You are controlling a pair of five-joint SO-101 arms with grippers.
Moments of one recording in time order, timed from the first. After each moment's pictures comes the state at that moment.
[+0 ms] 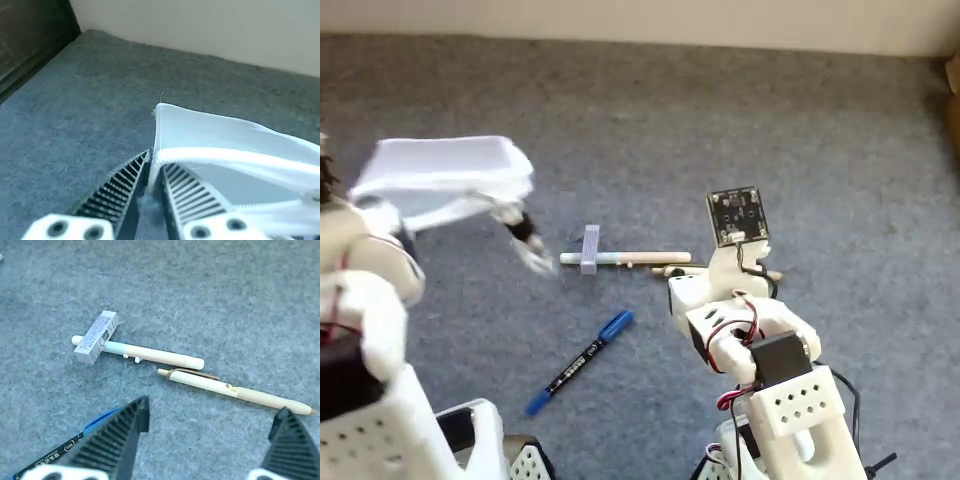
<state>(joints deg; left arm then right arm) -27.5 -58.5 22.3 72.7 2.2 -22.1 -64.4 58.8 59.0 -5.6</state>
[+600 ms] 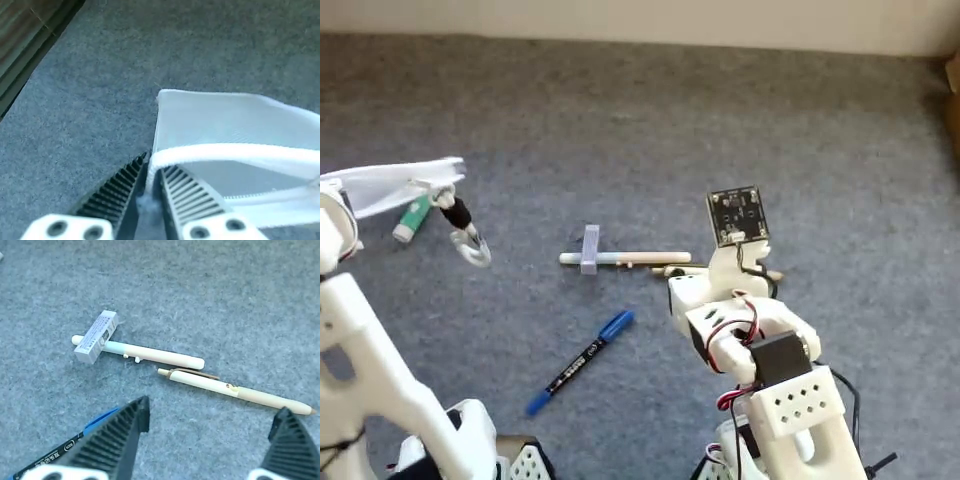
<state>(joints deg) -38.9 -34.2 12.4 72.5 -10.5 -22.1 -64.4 58.8 59.0 -5.6</state>
